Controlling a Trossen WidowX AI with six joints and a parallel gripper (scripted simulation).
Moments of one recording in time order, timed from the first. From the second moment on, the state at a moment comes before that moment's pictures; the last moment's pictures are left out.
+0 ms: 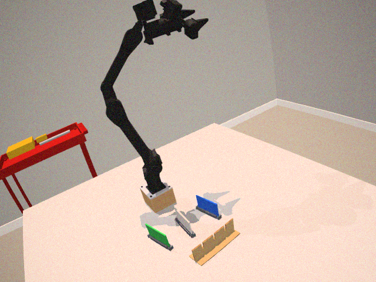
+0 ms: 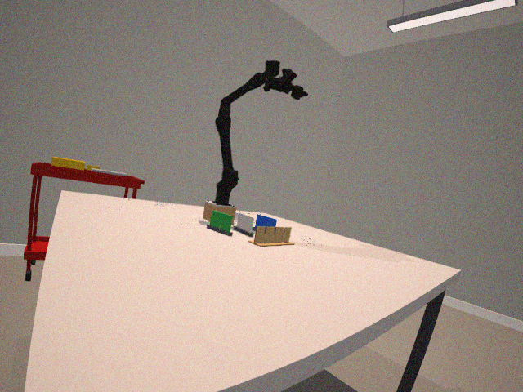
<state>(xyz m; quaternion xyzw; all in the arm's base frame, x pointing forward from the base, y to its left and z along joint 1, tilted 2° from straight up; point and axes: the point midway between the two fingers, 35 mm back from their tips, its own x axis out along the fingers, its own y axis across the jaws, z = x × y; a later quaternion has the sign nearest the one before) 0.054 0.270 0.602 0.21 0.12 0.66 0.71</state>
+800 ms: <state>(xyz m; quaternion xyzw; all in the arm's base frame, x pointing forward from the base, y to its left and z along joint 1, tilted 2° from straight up) 0.249 0.204 0.450 0.04 0.21 0.35 0.91</state>
